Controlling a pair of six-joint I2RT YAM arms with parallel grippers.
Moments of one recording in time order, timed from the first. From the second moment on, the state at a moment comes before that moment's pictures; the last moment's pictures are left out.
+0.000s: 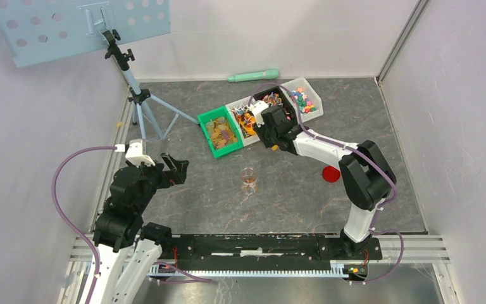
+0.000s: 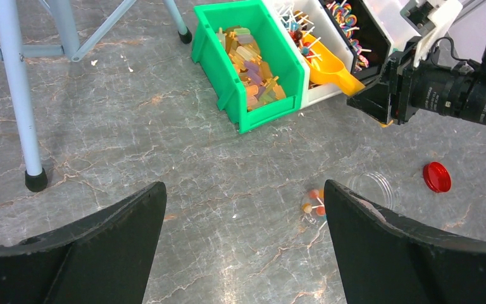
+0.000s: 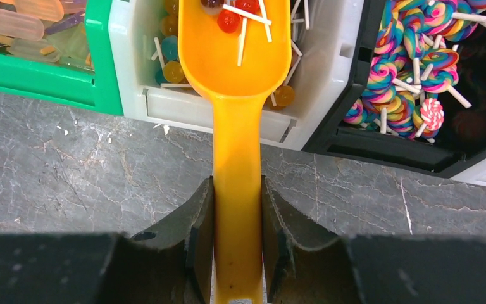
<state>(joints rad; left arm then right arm) -0.26 0.37 0.72 -0.66 -0.05 -0.40 0.65 1.83 1.25 -0.18 0.11 -0.08</state>
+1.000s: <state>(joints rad) -0.26 0.37 0.72 -0.66 -0.05 -0.40 0.63 1.52 0.90 0.14 0.05 -0.18</state>
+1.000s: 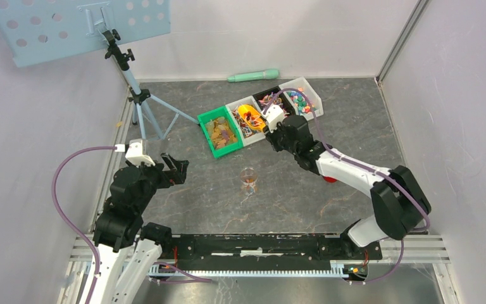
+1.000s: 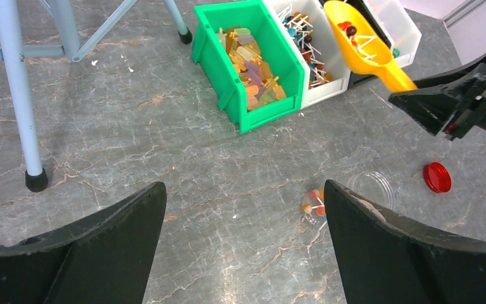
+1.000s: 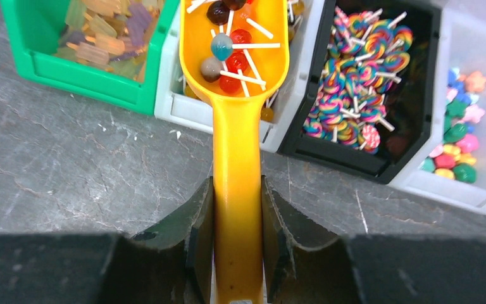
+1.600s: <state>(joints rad) -0.26 0.37 0.72 -0.66 -0.05 -0.40 0.63 1.17 0.89 -0.13 -0.13 -0.34</state>
